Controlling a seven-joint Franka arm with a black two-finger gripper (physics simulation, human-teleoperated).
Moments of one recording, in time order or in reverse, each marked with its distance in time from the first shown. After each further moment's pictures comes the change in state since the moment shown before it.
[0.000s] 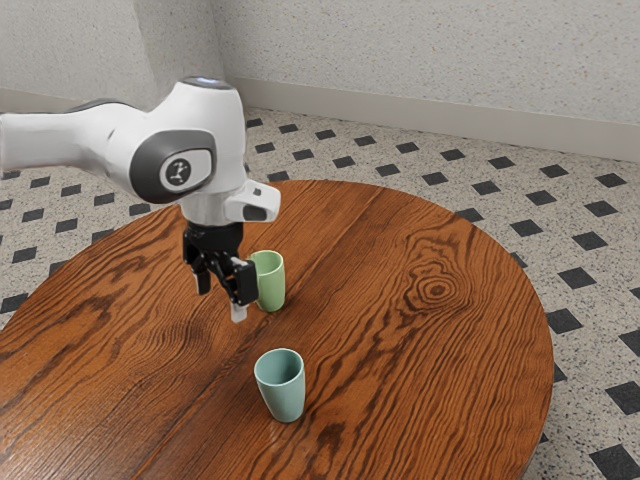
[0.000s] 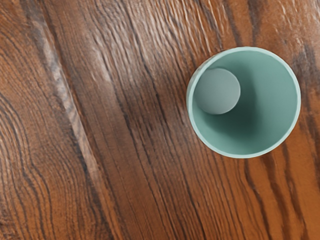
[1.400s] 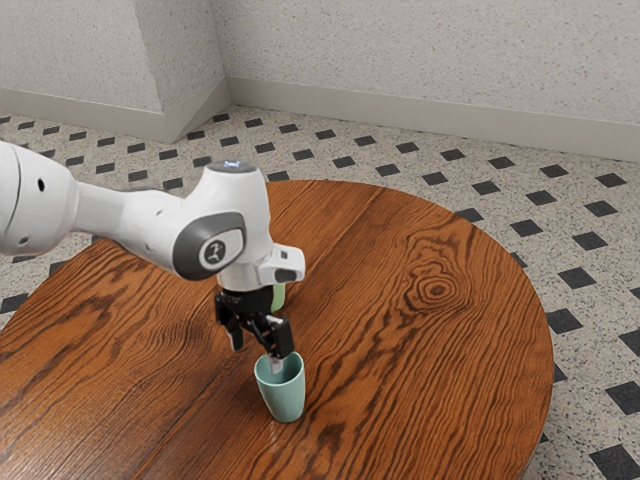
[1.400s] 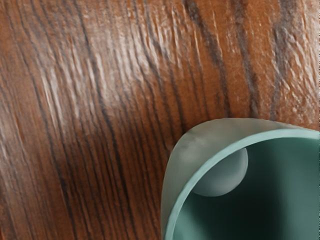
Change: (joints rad) arm -0.013 0.182 0.000 -0.099 -0.083 0.321 -0.076
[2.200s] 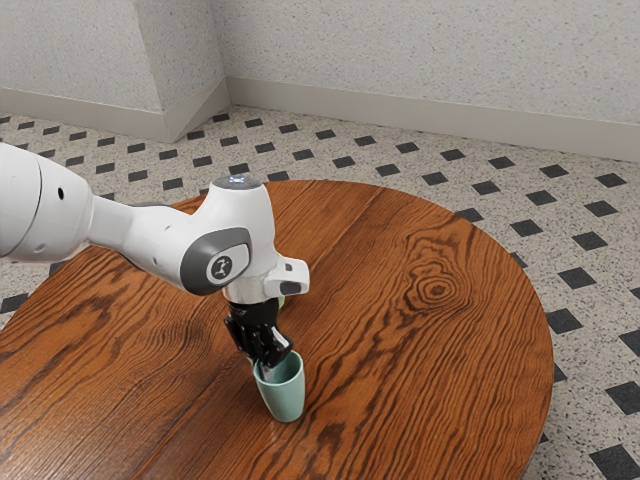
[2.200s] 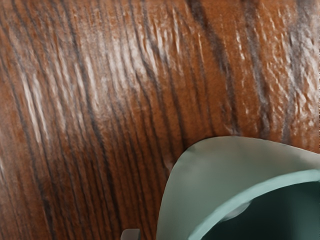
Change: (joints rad) arm -0.003 0.042 -0.001 -0.012 -0.007 0.063 -0.007
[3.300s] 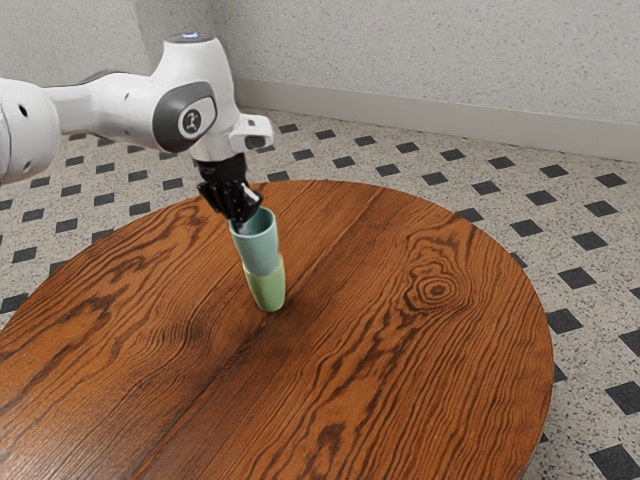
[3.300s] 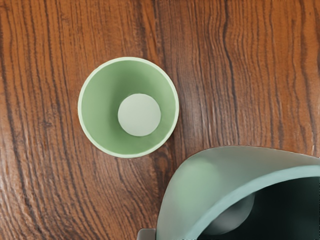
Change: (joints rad) arm 0.203 0.095 0.023 0.525 0.079 -0.269 0.091
